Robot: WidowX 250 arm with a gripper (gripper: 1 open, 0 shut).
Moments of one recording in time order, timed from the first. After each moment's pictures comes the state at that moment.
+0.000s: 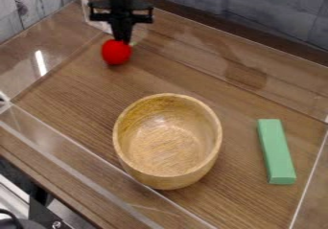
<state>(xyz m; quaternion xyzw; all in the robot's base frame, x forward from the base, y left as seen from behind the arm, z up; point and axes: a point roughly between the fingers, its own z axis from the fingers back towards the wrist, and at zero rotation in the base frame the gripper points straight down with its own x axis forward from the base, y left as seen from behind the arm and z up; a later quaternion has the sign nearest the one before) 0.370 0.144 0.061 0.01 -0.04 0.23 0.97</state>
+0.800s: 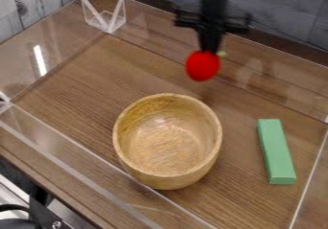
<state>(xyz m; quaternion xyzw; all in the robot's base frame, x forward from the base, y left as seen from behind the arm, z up) 0.368 -0.010 0.082 0.00 -0.07 0.15 0.99</state>
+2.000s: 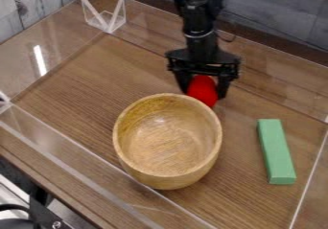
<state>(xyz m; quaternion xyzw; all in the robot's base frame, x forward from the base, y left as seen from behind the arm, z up) 0.336 -0.018 0.043 -0.07 -0.07 0.10 0.99</state>
